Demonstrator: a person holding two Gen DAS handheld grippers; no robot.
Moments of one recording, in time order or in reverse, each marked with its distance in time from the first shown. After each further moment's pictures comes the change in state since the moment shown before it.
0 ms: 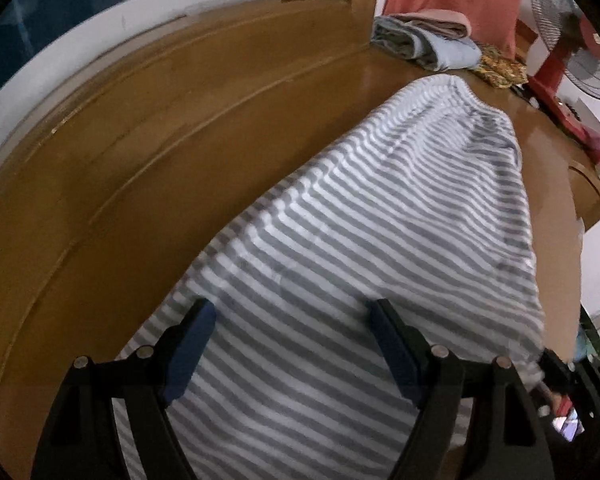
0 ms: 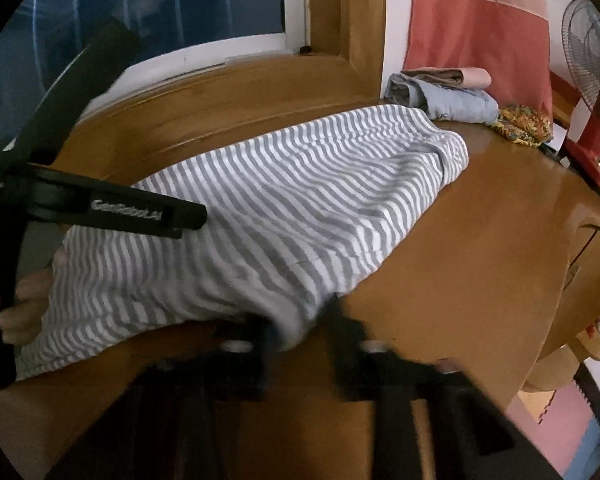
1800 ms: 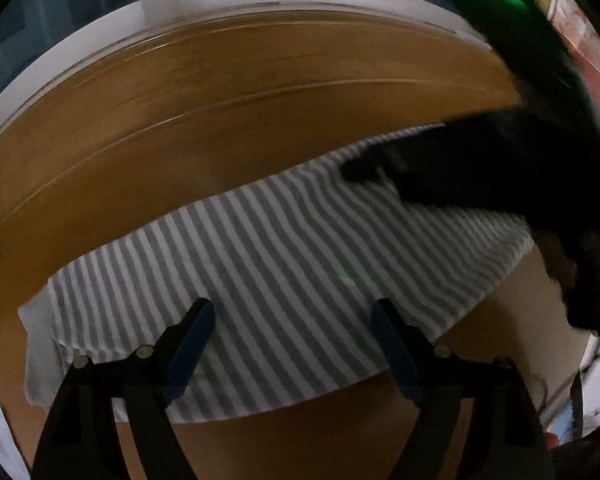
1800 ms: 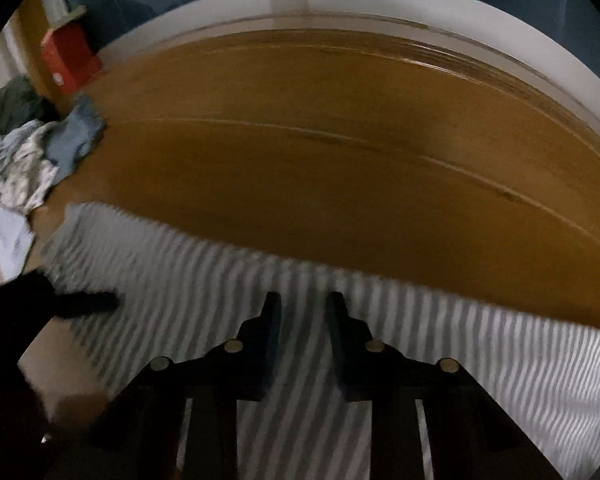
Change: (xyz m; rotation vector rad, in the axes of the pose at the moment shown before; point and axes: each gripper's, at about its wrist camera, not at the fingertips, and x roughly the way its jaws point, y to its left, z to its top) left arm -0.148 0.201 -0.295 -0.412 -0.045 0.194; right arm 0.060 0.273 0.069 -0.678 0.262 0.613
